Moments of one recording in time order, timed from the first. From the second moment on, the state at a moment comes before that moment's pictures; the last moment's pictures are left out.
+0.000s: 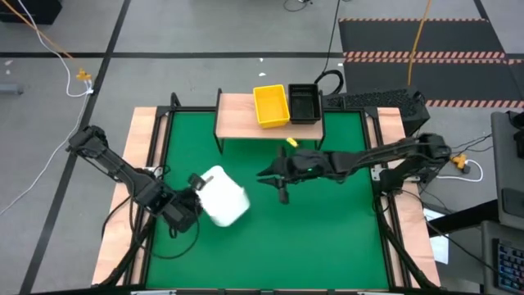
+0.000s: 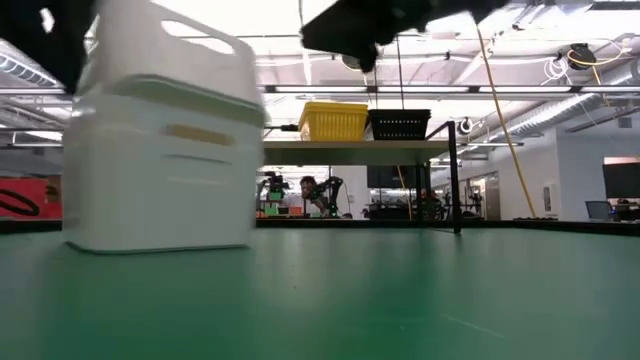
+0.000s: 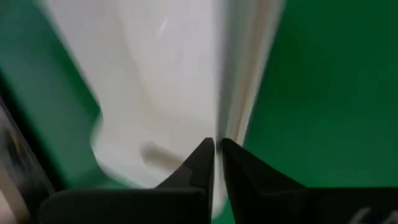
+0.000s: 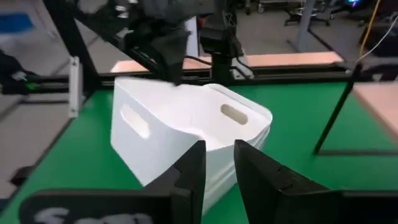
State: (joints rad) left arm -0.62 1.27 1.02 -1.14 -0.38 0.08; right arm 0.07 1.52 1.00 0.20 0.00 0.07
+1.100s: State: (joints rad) left arm -0.53 1.28 1.02 -0.71 -0.54 0.10; right arm -0.02 1.76 1.53 -0.51 -0.51 -0.44
